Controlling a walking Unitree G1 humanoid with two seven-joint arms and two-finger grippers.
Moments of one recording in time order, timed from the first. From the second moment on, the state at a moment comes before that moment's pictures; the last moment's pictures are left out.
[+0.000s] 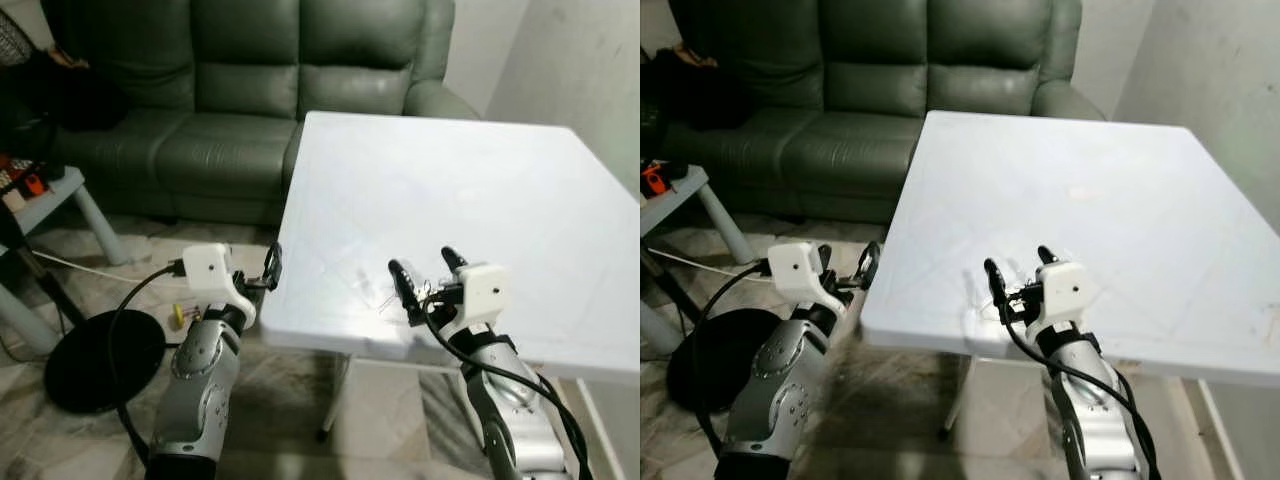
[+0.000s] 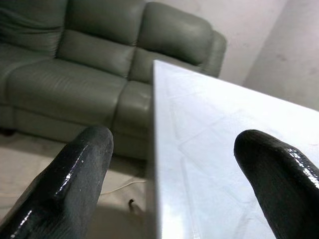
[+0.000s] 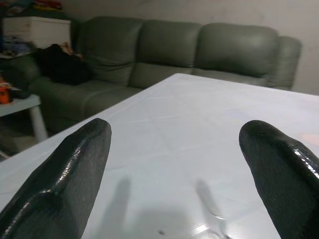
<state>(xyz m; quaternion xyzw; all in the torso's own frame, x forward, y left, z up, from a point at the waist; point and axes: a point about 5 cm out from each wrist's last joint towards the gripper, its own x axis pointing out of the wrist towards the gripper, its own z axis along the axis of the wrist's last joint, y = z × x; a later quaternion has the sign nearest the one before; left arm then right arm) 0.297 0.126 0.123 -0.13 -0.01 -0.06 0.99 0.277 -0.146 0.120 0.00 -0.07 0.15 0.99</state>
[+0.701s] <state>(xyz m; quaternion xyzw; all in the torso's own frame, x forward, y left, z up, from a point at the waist) 0.292 0.128 0.116 -0.11 0.00 -0.06 0.99 0.278 -0.144 0.113 -0.01 -0.02 0.16 0.99</state>
